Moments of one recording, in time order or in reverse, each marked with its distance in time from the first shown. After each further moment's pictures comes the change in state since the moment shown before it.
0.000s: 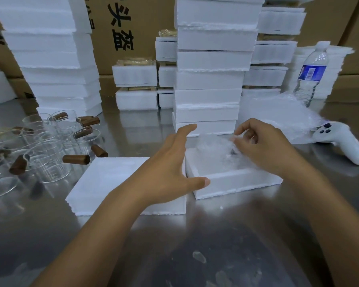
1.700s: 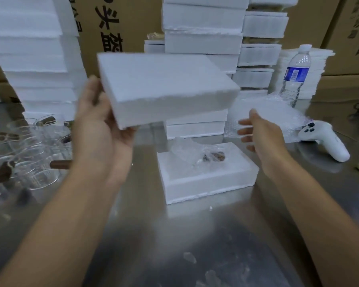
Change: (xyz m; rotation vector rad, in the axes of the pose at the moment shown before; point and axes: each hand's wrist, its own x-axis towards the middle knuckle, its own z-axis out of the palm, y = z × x) left_hand 0.005 0.015 -0.050 -1.325 0.707 0.065; right_hand 0.010 -0.005 -0.006 0.547 0.246 0.430
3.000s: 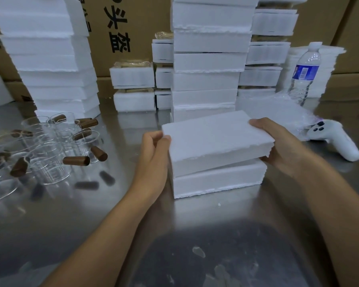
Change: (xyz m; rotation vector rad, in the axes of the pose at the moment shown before) left_hand -0.024 -0.065 -0.017 0.692 -0.091 -0.114; right_hand -0.002 0.005 -0.021 0.228 -0.392 0.182
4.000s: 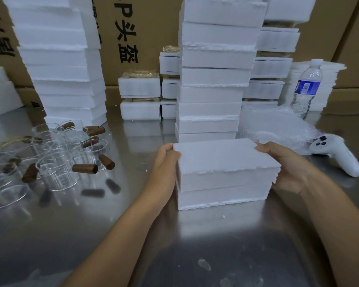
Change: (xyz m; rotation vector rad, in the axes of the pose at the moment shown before) left_hand 0.001 0.008 0.007 -0.065 -0.051 -0.185; right_hand 0.001 0.009 -0.013 0.100 -0.297 0.106
